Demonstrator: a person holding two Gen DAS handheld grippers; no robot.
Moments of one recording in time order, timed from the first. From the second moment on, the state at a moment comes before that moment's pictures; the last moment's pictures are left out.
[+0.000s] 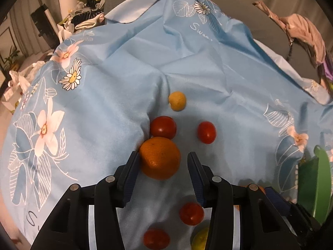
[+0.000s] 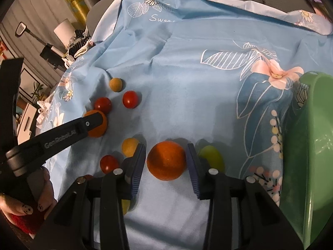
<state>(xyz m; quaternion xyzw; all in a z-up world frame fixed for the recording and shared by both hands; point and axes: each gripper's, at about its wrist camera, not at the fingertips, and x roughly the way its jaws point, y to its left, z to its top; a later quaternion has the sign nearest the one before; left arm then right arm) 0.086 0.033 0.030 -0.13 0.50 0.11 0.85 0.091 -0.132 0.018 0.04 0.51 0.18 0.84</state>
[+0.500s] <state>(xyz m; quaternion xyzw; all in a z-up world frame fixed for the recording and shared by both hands) 0.099 0.037 0.005 -0.15 0.51 0.10 0.84 0.086 -0.107 0.012 0.00 0.51 0.21 0.84</state>
